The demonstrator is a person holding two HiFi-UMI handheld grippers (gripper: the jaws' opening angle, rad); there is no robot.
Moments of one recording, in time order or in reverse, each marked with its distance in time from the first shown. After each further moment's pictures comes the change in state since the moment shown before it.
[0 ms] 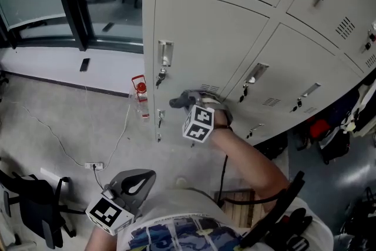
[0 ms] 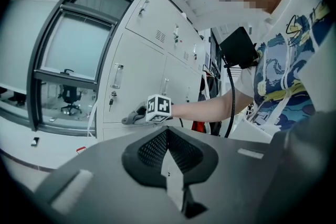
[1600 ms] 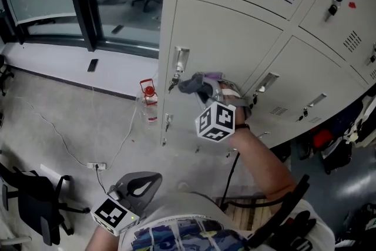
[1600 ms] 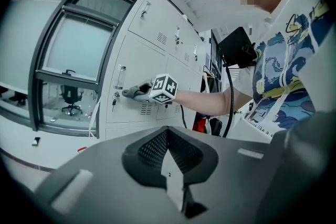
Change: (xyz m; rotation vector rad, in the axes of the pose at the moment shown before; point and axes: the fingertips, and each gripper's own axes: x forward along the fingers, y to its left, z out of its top) left arm -0.009 0.006 0.001 -0.002 -0.017 0.001; right arm -0.076 -0.091 0.059 -0.074 -0.153 -0.290
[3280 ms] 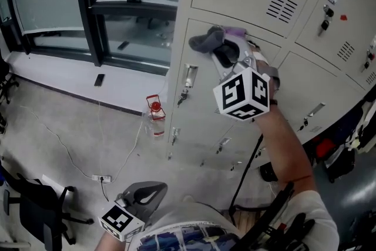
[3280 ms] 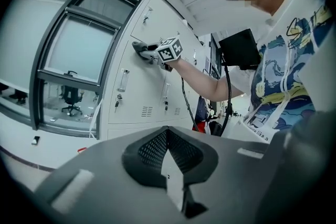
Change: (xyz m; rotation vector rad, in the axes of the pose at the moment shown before) left arm -0.020 0.001 0.001 -0.012 -0.031 -0.006; right arm -0.092 -0.192 0.106 -0.052 -0.178 -0.325
